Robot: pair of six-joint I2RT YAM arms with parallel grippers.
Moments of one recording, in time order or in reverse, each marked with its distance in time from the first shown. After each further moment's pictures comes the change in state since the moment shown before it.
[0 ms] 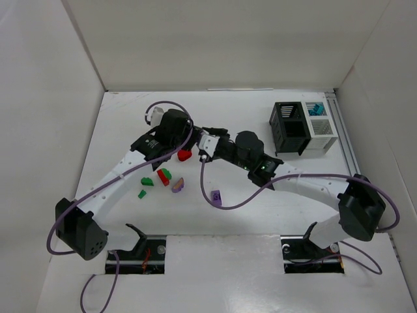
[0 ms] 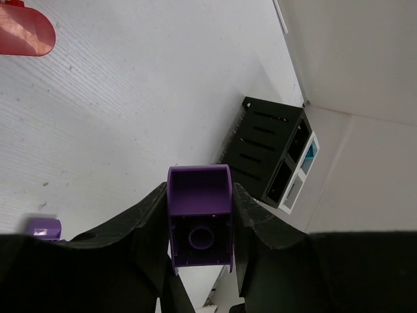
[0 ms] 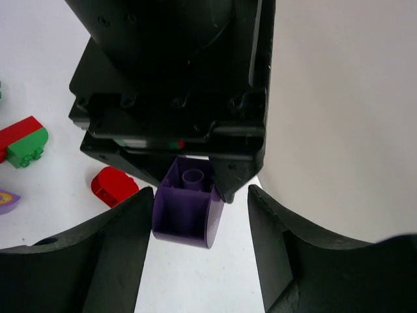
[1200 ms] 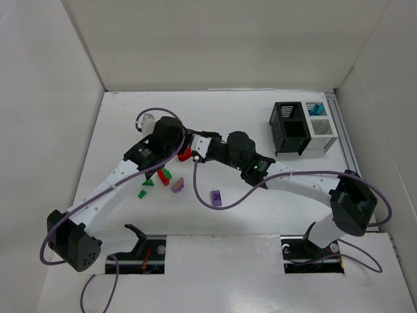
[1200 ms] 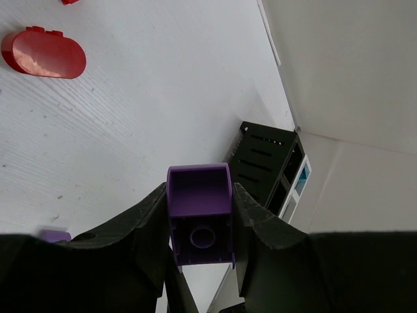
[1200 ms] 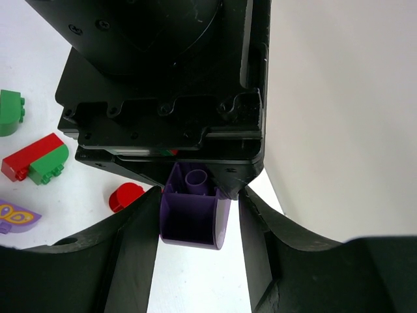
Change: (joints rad) left arm 0.007 -0.104 -0.106 0.034 -0.079 -0.027; right arm 0.032 0.076 0.063 -0.007 0.015 0.016
